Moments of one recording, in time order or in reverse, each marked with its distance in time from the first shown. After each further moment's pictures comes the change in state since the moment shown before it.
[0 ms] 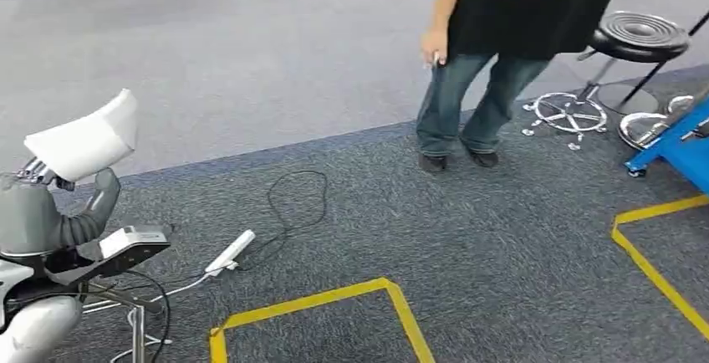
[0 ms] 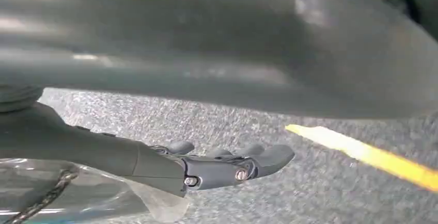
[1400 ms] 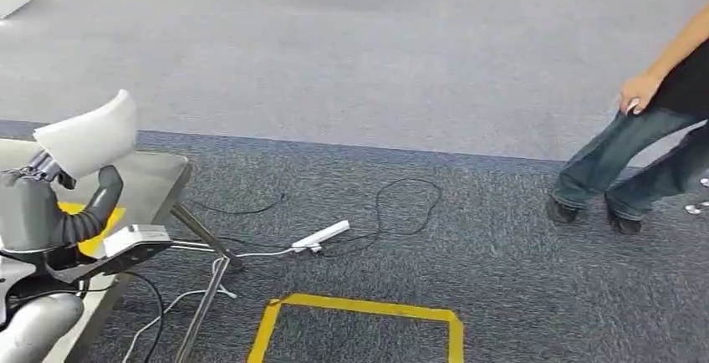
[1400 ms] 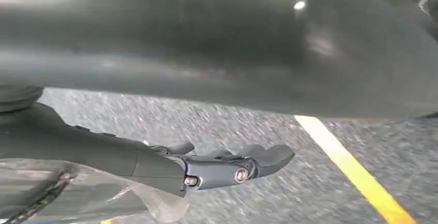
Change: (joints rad) left arm -0.005 0.007 0.005 -0.011 -0.015 -0.002 0.005; right arm 0.001 -0.004 -0.011 -0.001 0.059 0.048 0.016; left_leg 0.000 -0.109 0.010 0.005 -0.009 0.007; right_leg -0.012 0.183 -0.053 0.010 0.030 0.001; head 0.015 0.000
